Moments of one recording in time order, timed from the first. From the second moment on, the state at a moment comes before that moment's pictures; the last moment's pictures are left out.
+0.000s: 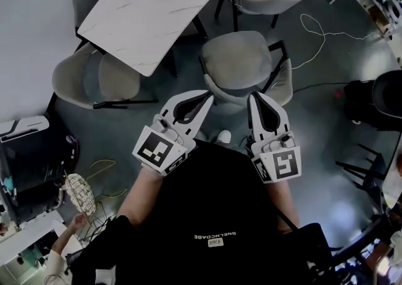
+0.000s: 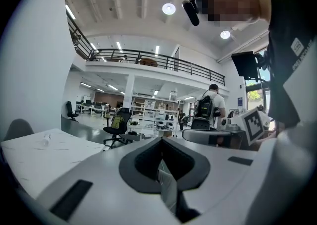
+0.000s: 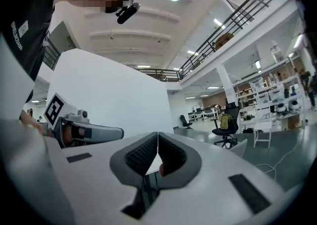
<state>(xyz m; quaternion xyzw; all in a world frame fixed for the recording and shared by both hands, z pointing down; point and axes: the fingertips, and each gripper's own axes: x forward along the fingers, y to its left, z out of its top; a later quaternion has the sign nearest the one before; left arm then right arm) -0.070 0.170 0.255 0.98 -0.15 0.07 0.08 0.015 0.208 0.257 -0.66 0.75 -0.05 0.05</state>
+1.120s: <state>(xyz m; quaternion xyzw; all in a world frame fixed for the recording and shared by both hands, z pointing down) -0.052 -0.018 0.317 0.99 -0.04 0.10 0.11 0.057 0.043 0.301 -0.75 0.65 -0.13 0.02</state>
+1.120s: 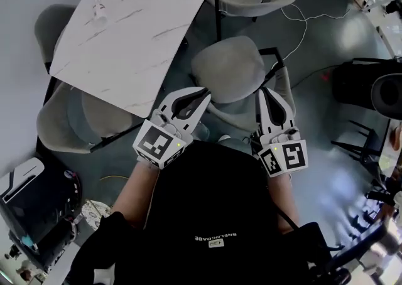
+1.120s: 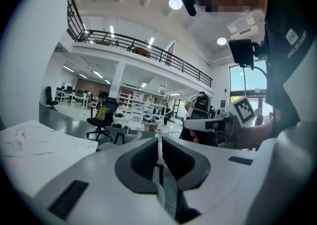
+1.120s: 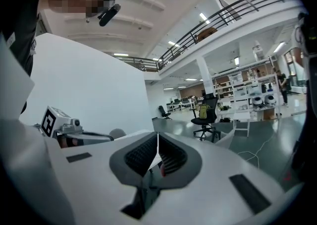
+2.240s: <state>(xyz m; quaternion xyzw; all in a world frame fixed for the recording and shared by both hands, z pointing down) 0.046 0.122 0.581 0.90 0.24 0.35 0.07 0.261 0.234 0.573 -0.78 0.37 -0.47 -0.15</state>
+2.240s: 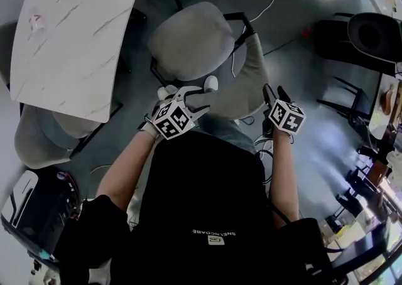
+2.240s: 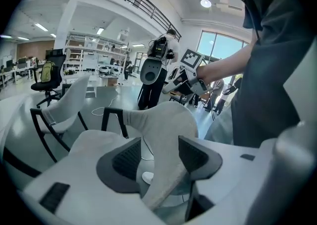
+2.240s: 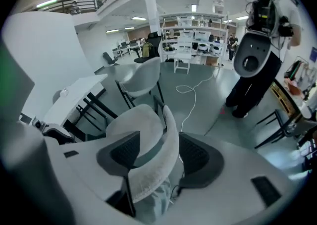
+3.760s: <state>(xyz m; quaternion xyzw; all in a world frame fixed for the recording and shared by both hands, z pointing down) 0.037 0.212 0.670 0.82 0.42 0.39 0.06 0.232 0.248 0.674 -0.72 0.33 -0.60 -0.13</state>
